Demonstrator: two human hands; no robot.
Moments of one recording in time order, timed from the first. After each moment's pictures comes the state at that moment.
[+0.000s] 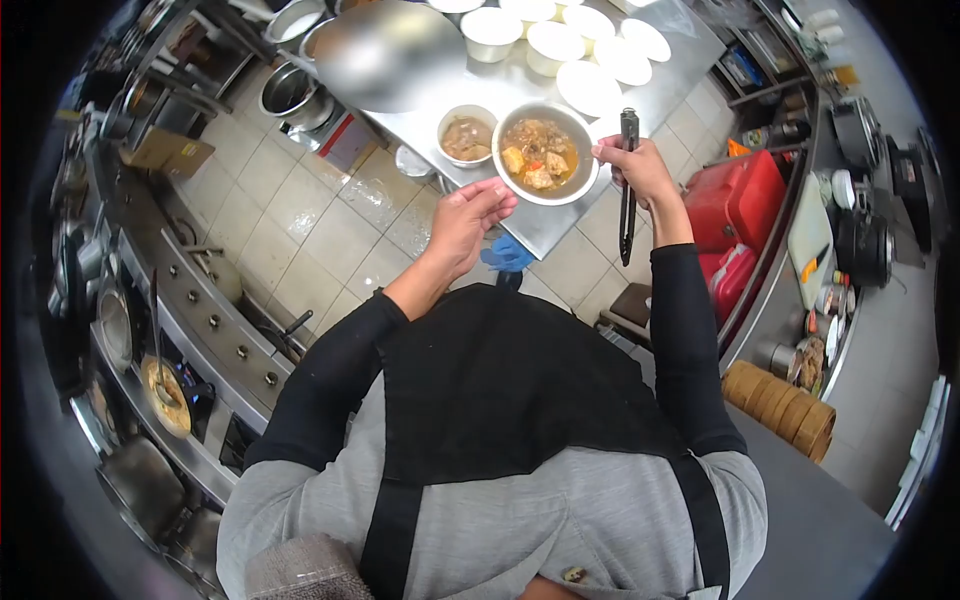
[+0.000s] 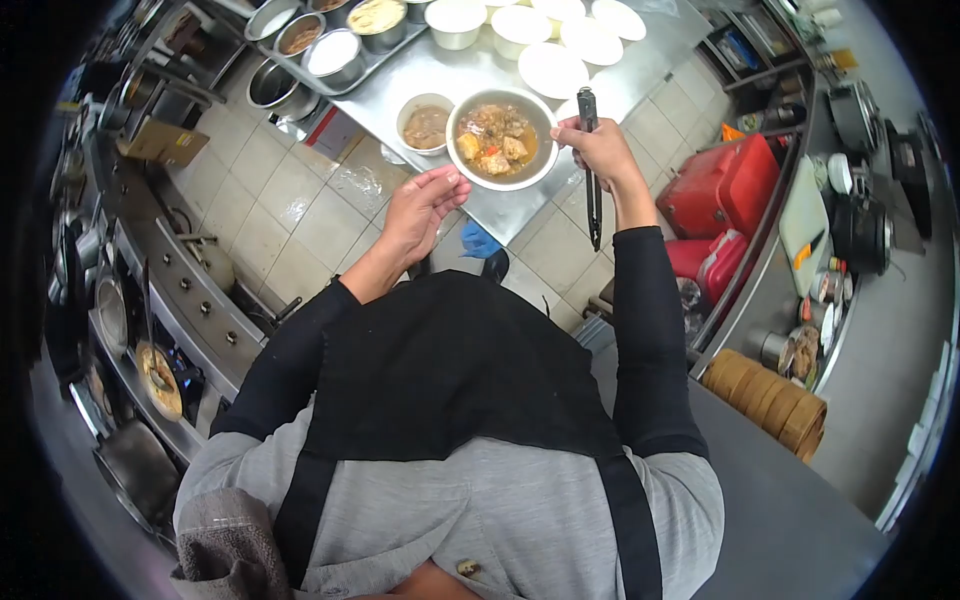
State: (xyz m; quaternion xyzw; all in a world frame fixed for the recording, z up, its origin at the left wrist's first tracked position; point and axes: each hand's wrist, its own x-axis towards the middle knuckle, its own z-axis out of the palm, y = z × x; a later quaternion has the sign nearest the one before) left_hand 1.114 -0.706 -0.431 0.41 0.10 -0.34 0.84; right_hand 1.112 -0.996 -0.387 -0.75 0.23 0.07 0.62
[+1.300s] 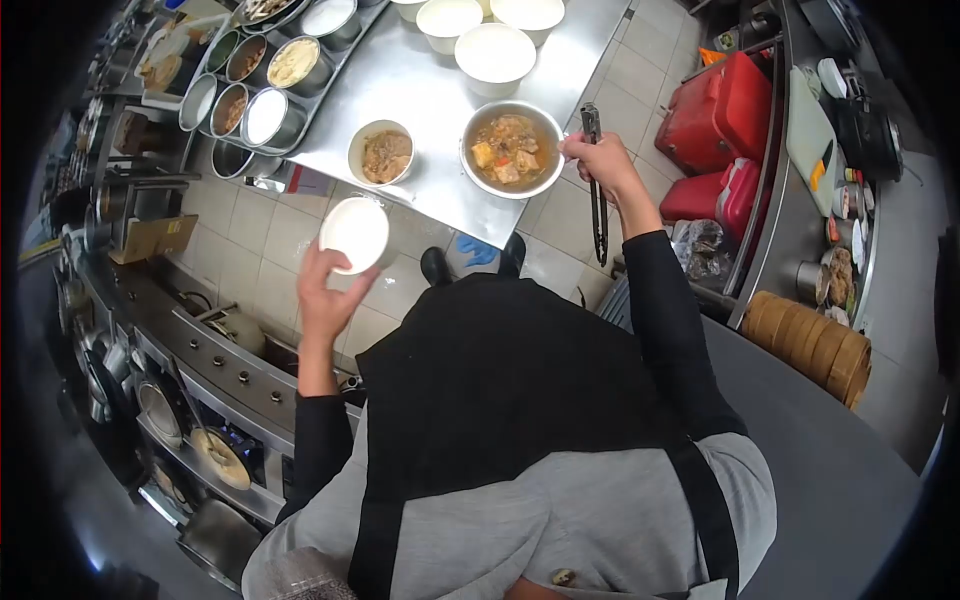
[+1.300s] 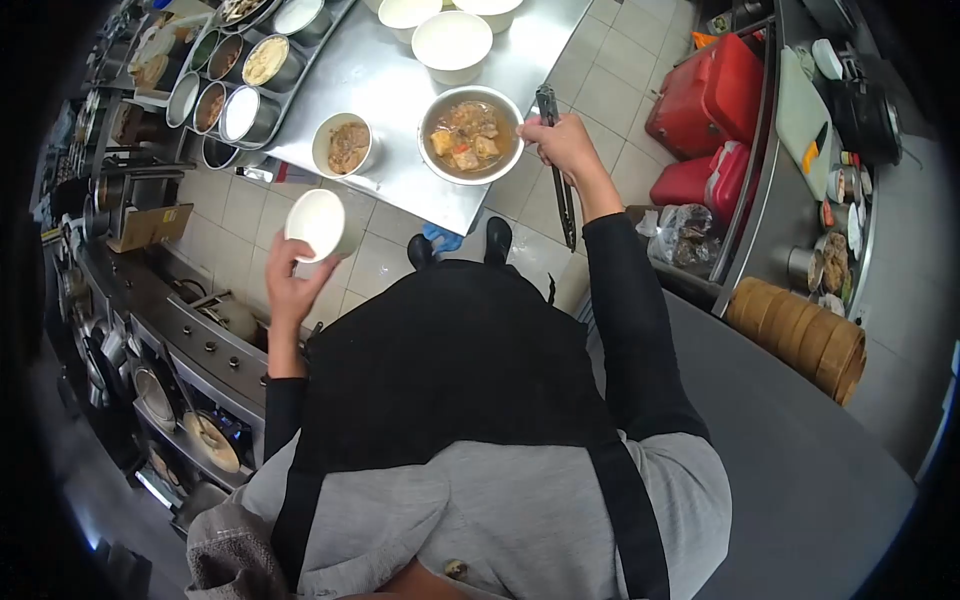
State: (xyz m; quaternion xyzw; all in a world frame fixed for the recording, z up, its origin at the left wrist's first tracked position) left_hand 1.137 -0.595 -0.411 0.84 -0.32 -0.03 0.43; right_hand 1.051 -1.035 -0.454 -0.66 0.36 0.02 0.66
